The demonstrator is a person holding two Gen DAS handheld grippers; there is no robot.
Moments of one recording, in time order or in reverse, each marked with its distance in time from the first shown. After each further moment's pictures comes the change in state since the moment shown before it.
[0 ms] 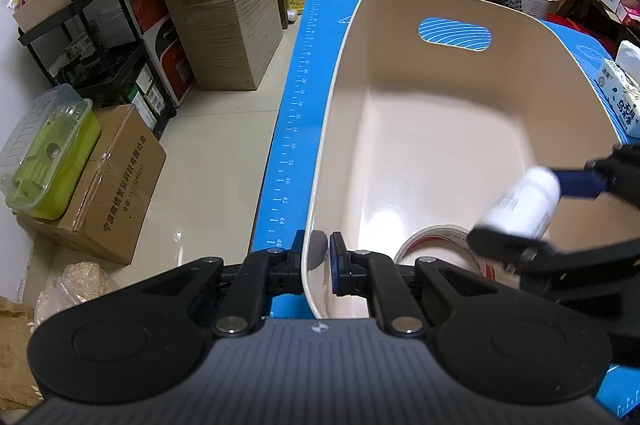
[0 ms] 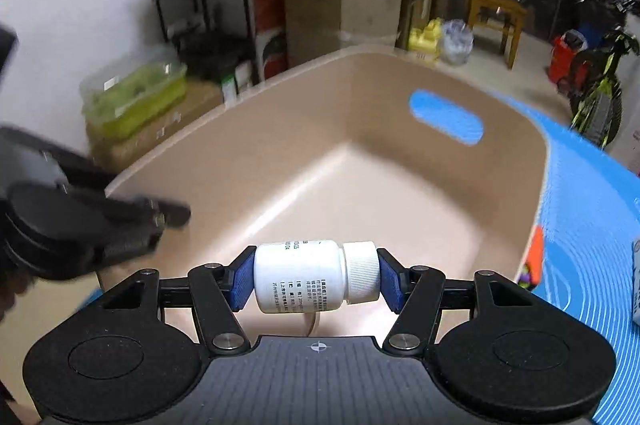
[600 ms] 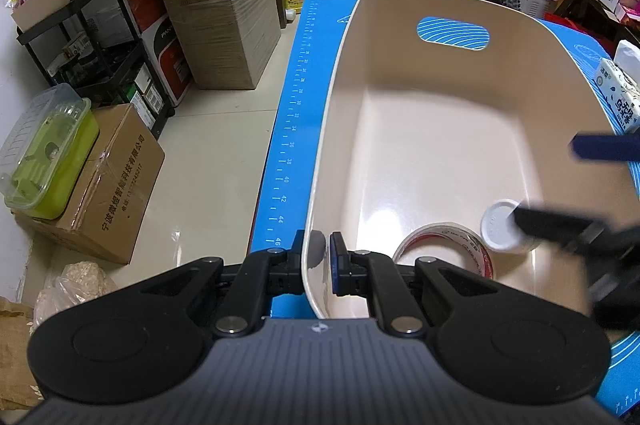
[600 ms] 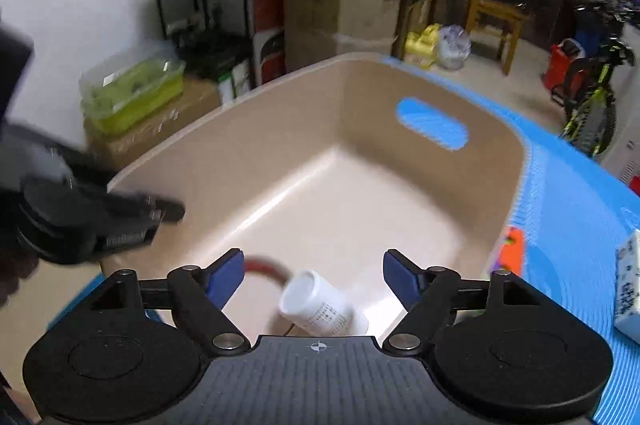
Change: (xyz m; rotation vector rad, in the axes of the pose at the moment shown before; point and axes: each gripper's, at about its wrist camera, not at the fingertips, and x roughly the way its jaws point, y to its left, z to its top) left arm 0.000 -0.002 0.000 0.001 0.001 -0.002; right arm -0.026 -0.011 0.004 -0.008 -0.043 -0.023
